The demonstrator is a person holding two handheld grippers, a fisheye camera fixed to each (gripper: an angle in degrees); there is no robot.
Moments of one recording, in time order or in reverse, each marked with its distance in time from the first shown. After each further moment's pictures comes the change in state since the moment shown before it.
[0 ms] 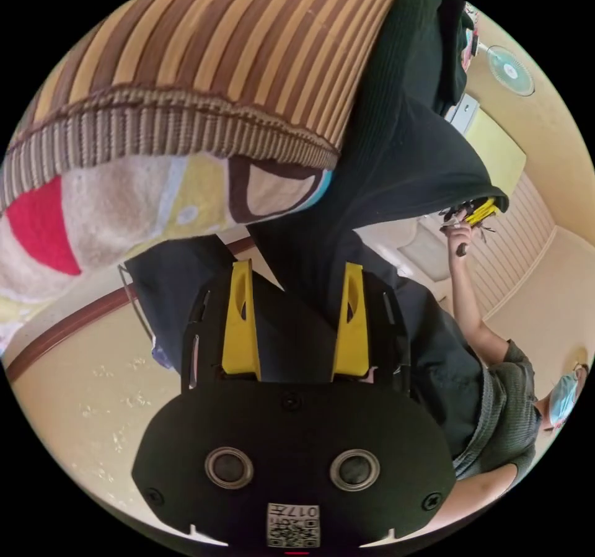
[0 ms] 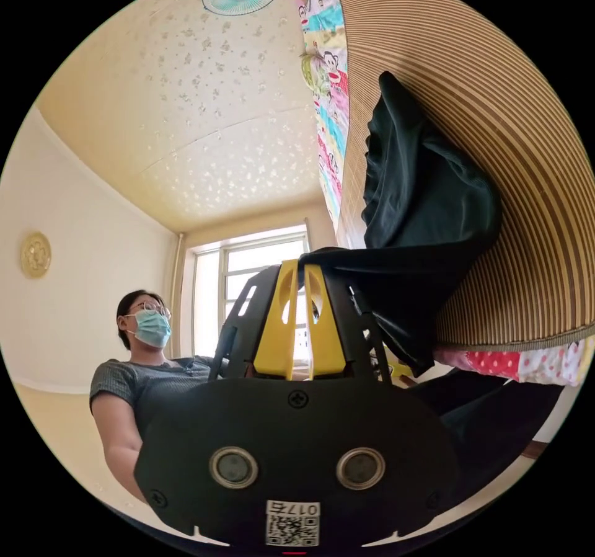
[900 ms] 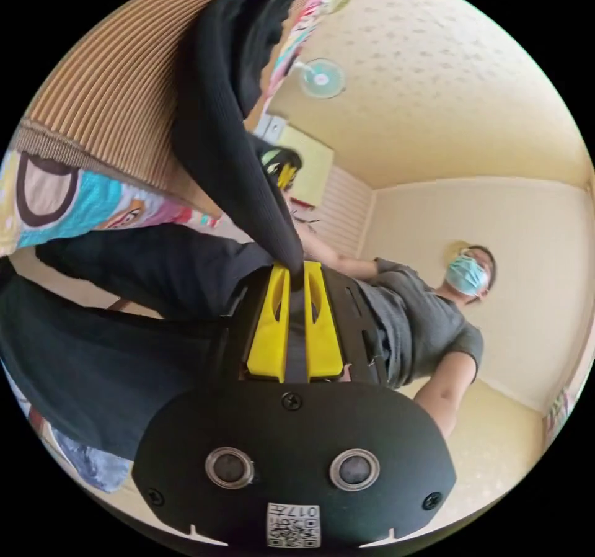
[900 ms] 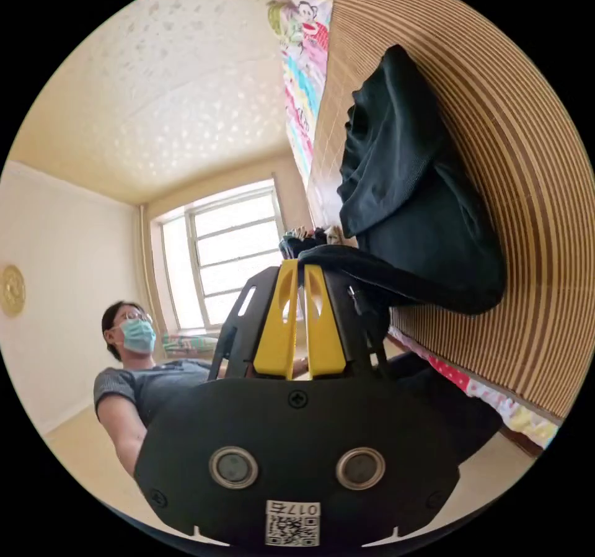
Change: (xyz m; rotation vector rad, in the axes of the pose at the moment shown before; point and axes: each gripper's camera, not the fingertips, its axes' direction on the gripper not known) left arm 0.065 0.186 -0.048 0.243 0.783 0.454; right arm -0.016 -0.085 0.001 -0.310 0.162 0.032
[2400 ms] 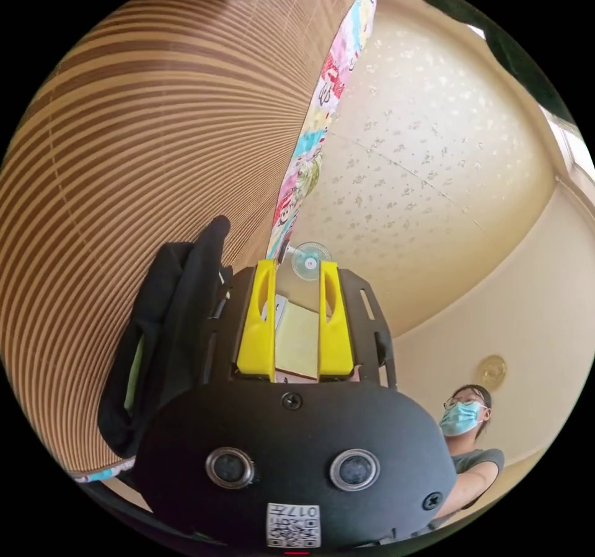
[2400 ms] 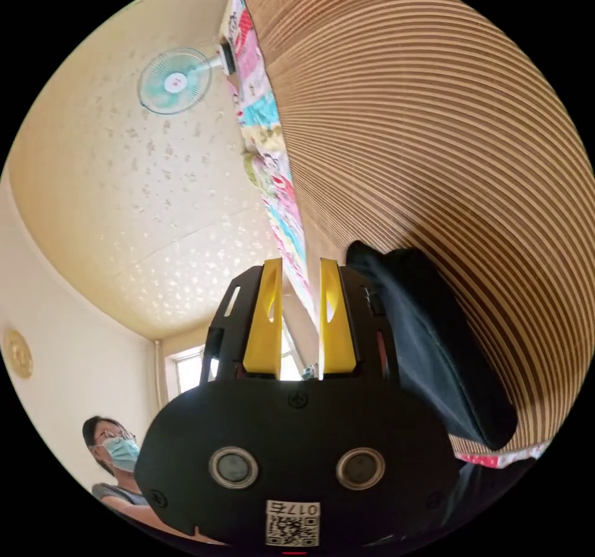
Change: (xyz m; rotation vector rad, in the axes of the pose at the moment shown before) left arm -0.122 -0.312 -0.041 0.781 -0.160 0.043; right arm 0.061 -0.081 -0.073 0.721 -0.142 0.197
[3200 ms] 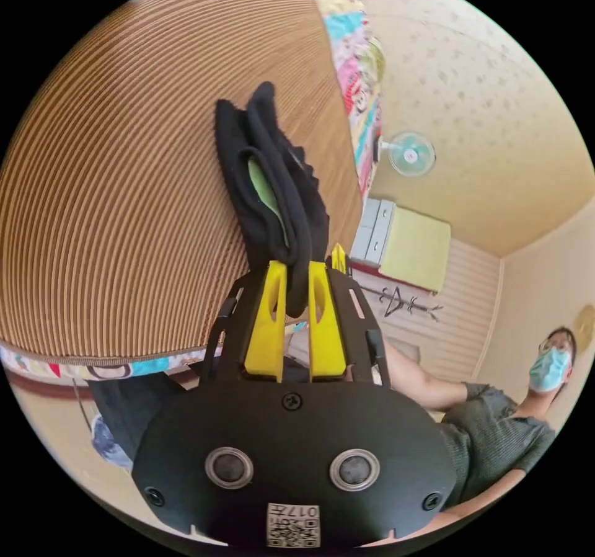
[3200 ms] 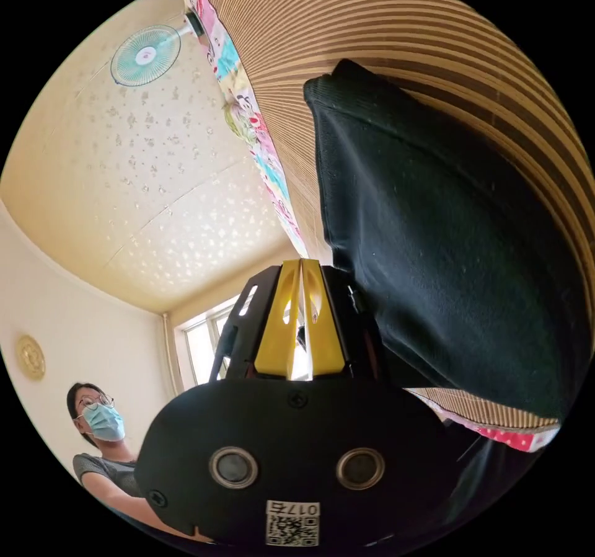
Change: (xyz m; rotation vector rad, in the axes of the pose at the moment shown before) left arm -0.085 0.113 0.078 -0.536 -0.649 0.287; right arm 0.062 0.120 0.007 -0.231 0.073 0.127
